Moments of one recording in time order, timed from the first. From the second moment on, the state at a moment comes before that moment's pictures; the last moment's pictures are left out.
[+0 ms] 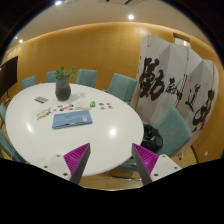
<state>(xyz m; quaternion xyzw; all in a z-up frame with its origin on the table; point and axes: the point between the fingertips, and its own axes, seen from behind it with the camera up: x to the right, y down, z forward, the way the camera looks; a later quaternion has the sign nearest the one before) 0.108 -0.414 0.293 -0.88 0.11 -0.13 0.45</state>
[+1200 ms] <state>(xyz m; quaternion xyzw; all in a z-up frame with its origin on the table) -0.226 0.050 0.020 -0.91 -0.02 -0.03 0.41</state>
